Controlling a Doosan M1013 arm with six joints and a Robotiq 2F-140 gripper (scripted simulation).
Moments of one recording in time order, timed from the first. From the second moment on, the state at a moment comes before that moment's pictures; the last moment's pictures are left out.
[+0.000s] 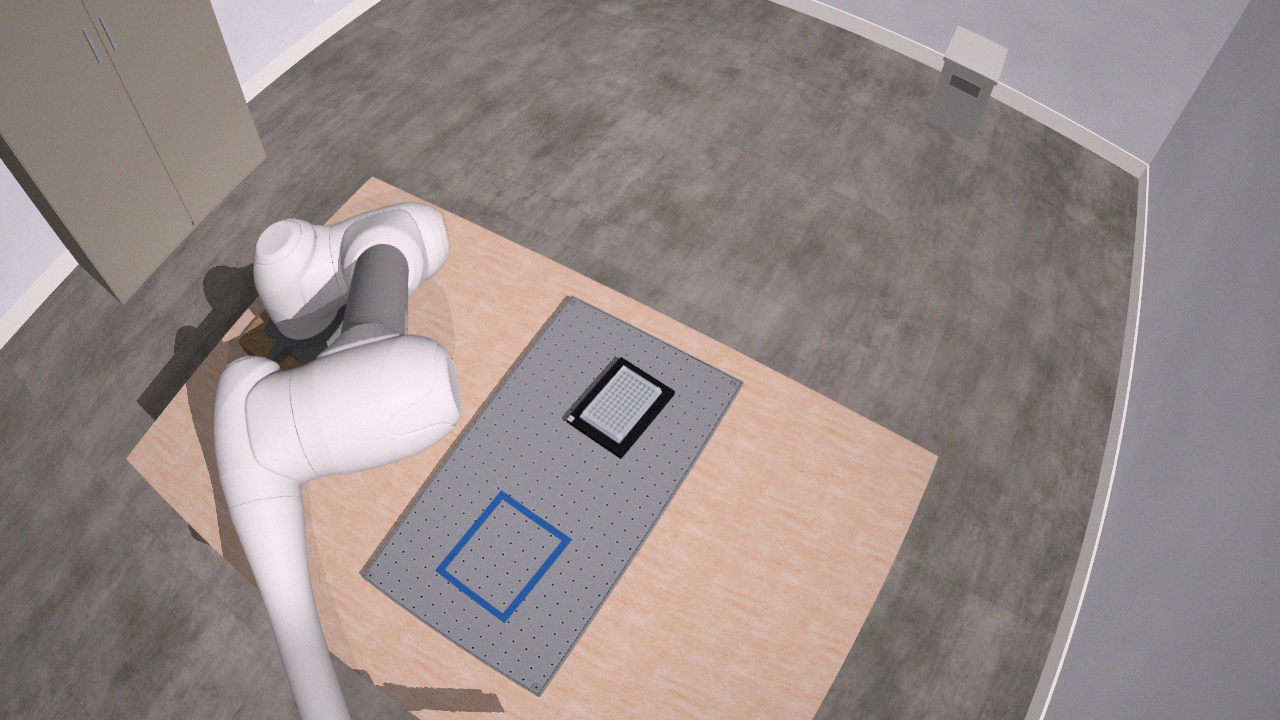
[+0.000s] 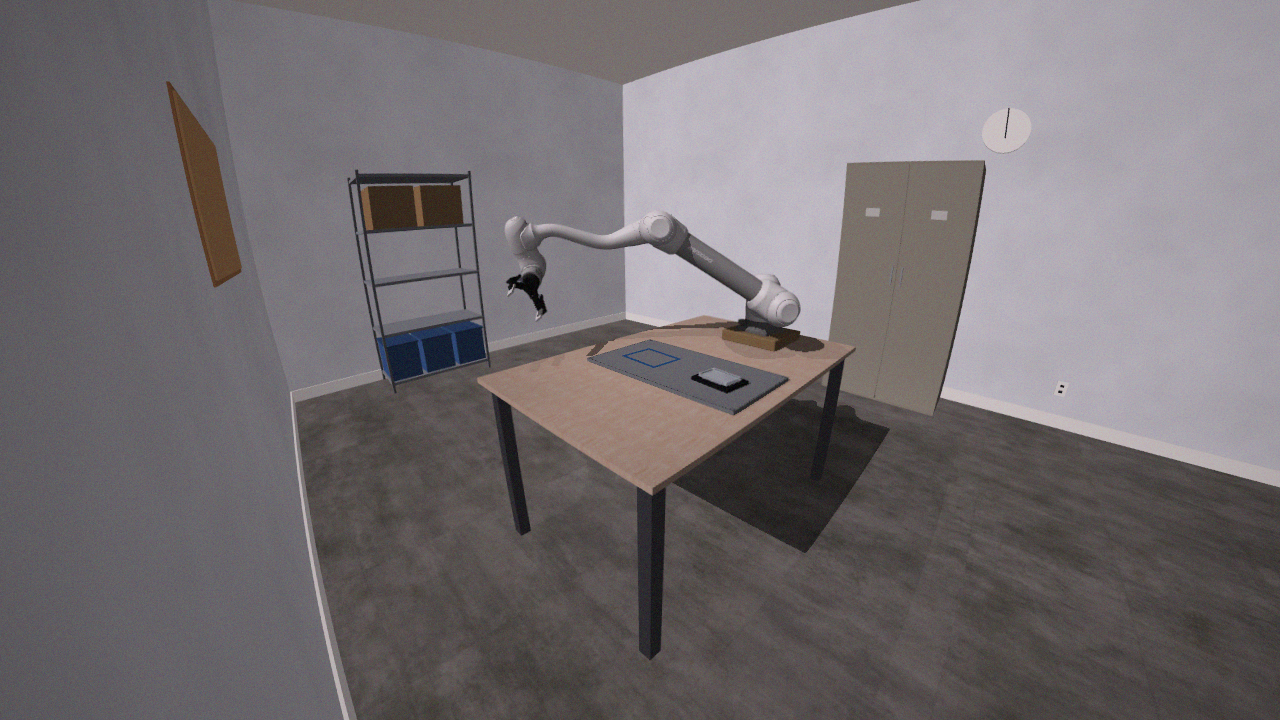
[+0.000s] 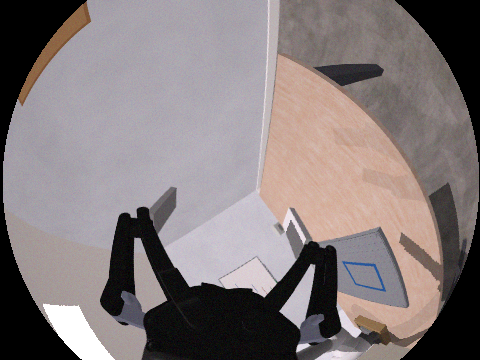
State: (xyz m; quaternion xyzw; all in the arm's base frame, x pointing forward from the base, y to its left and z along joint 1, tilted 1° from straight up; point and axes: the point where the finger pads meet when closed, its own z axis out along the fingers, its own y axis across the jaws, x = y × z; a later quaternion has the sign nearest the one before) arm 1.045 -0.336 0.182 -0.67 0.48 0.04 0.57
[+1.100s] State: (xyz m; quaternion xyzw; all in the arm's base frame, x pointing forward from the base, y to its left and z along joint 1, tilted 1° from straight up) arm 1.044 -0.271 0.167 -0.74 0.43 0.03 0.52
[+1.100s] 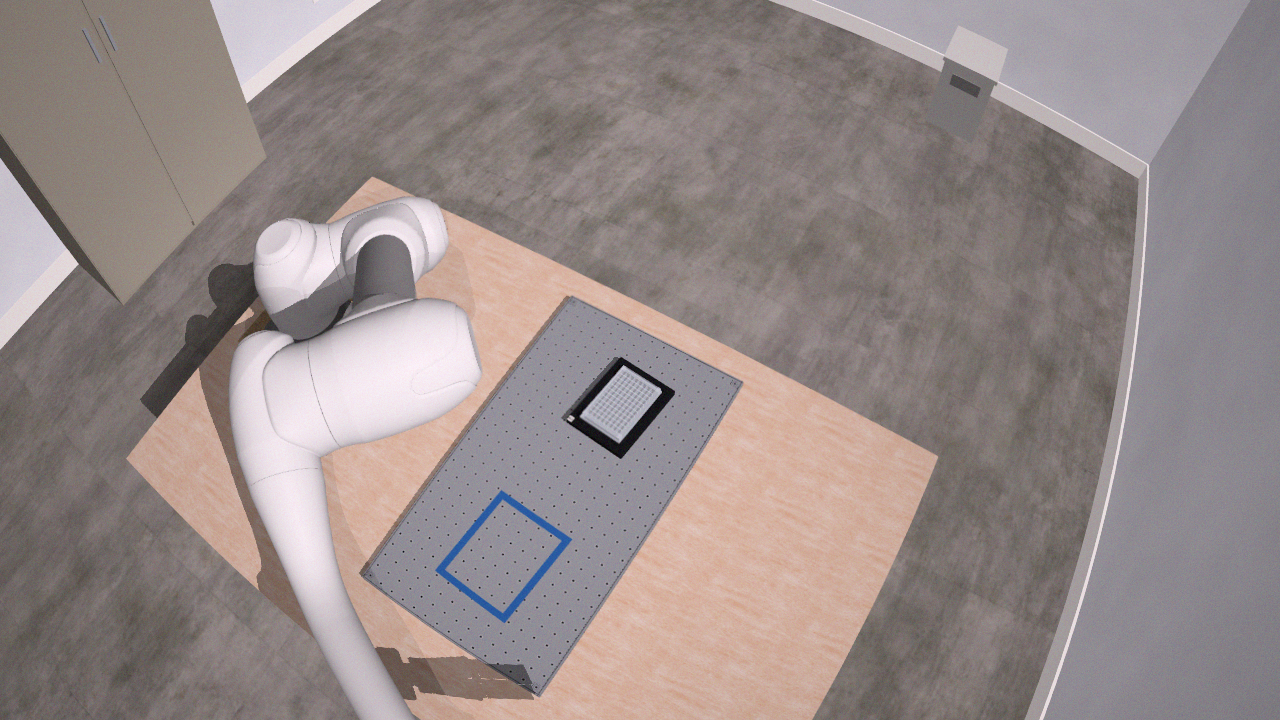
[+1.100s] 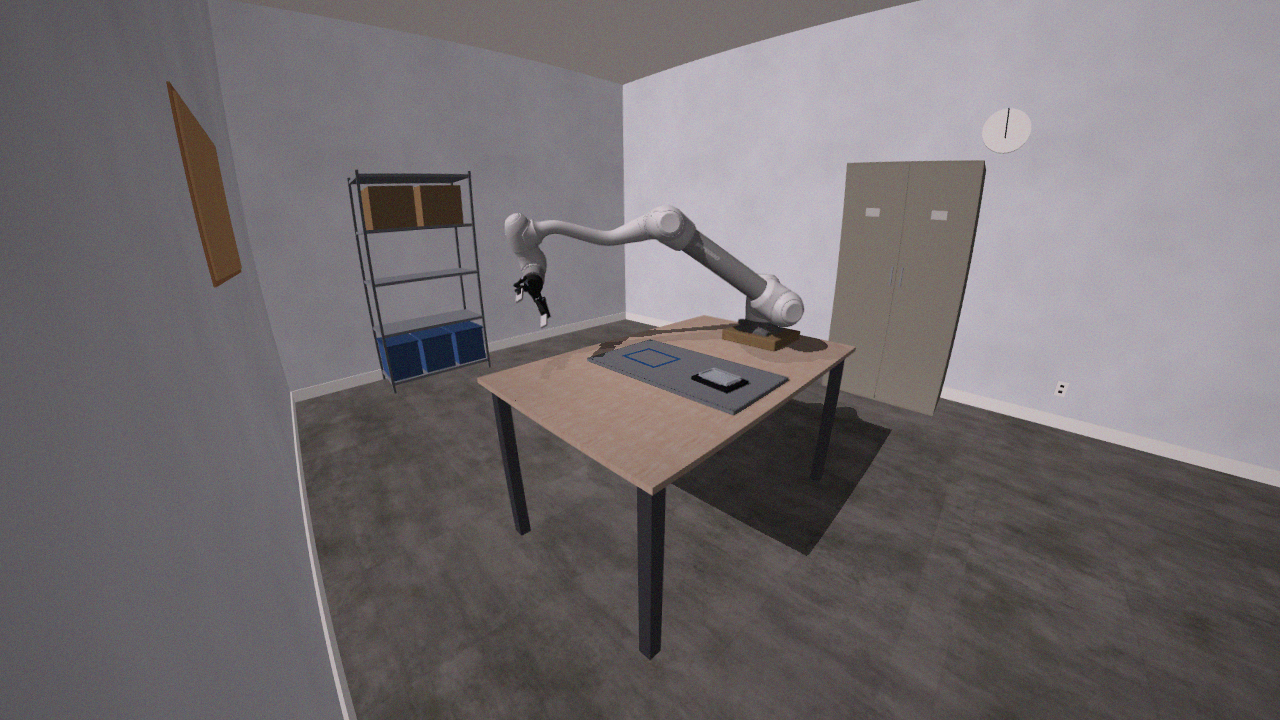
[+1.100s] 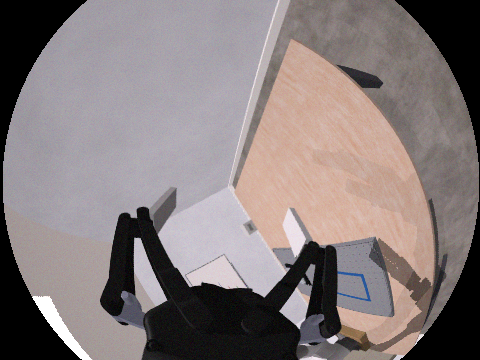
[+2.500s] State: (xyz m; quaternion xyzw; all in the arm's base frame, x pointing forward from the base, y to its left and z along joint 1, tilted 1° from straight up) arm 1.007 -0.101 0.128 -0.86 0.27 0.00 0.42
